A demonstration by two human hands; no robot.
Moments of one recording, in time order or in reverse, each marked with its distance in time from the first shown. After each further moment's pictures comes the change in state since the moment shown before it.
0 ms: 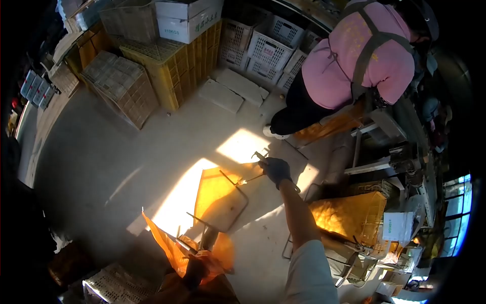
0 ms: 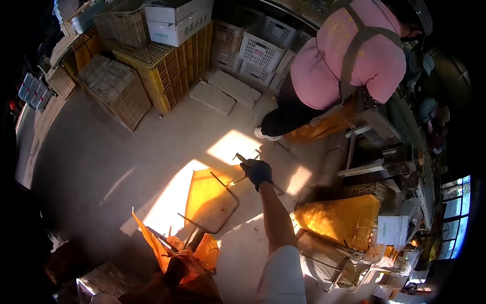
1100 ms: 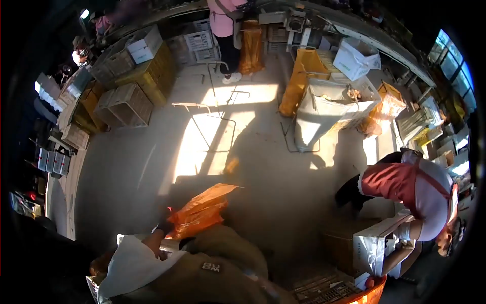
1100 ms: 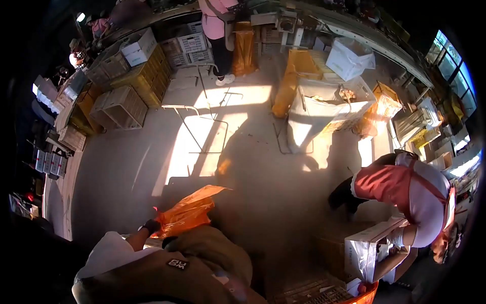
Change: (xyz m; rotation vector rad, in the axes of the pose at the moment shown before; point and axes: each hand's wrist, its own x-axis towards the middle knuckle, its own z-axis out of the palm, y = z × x) left_hand -0.482 -0.109 -0.084 1.230 -0.675 0.017; right_hand -1.335 0.117 0.481 -0.225 1.058 1.857
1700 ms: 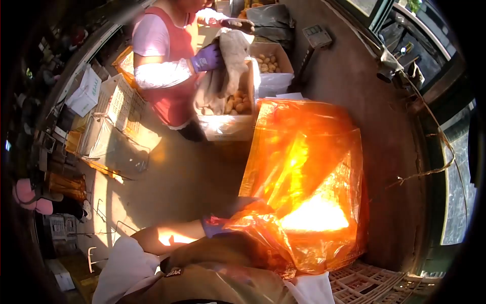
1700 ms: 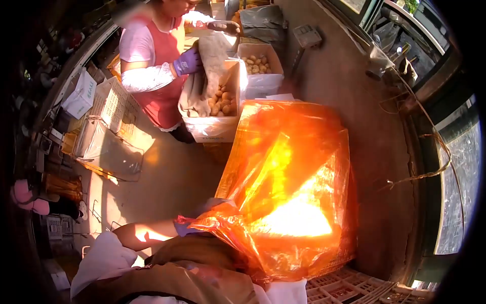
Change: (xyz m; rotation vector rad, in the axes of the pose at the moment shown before) left_hand -0.222 0.640 -0.230 -0.651 -1.885 0.104; right_hand -0.097 0.149 -0.061 -0.200 -0.216 0.432
